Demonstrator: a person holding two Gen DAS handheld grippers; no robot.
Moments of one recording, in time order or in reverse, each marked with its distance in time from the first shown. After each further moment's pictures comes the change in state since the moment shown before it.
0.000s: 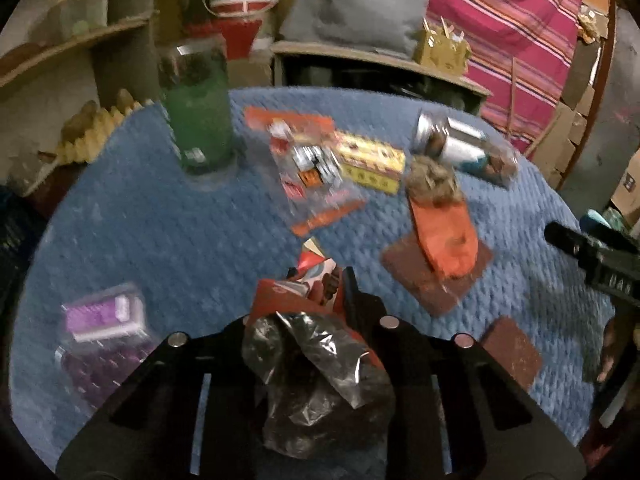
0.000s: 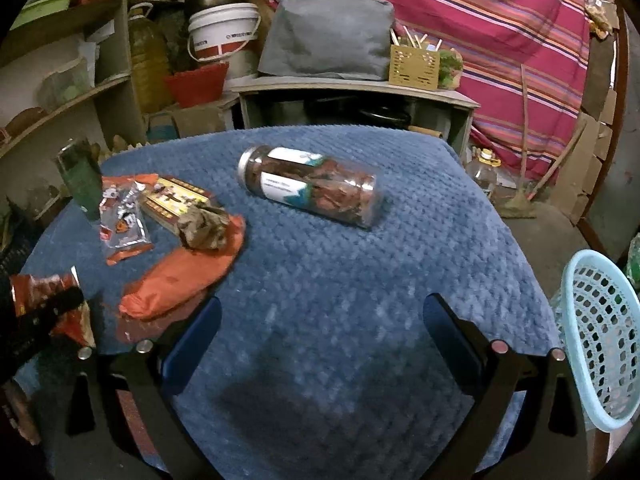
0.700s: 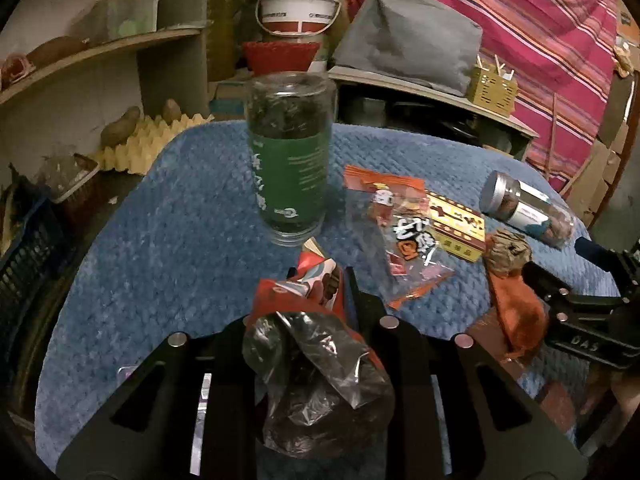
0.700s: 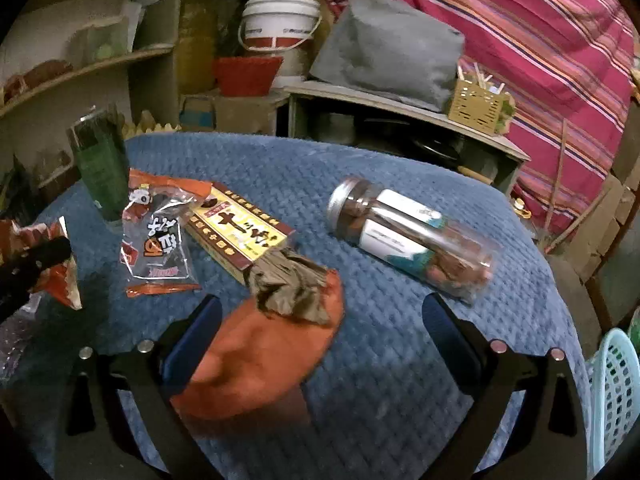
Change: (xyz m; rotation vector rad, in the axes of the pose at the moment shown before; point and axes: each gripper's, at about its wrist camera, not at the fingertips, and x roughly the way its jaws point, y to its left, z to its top) left arm 0.012 0.055 0.034 -0.091 -0.066 0.111; right arm 0.048 0.093 0.031 -0.188 -0.030 0.014
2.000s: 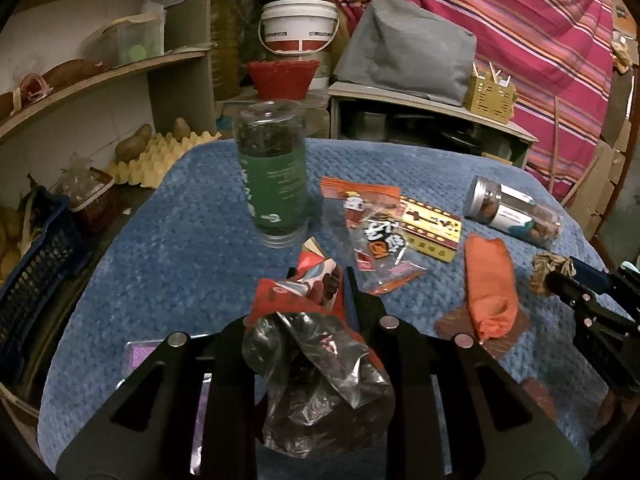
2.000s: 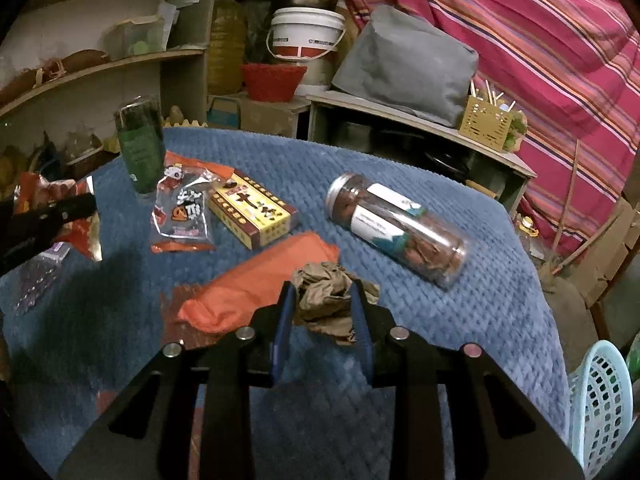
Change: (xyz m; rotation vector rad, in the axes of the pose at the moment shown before) left arm -0.035 -0.034 -0.010 0.016 -0.059 0.043; right arm -0.051 -0.024 -0.026 -0.073 -0.044 0.066
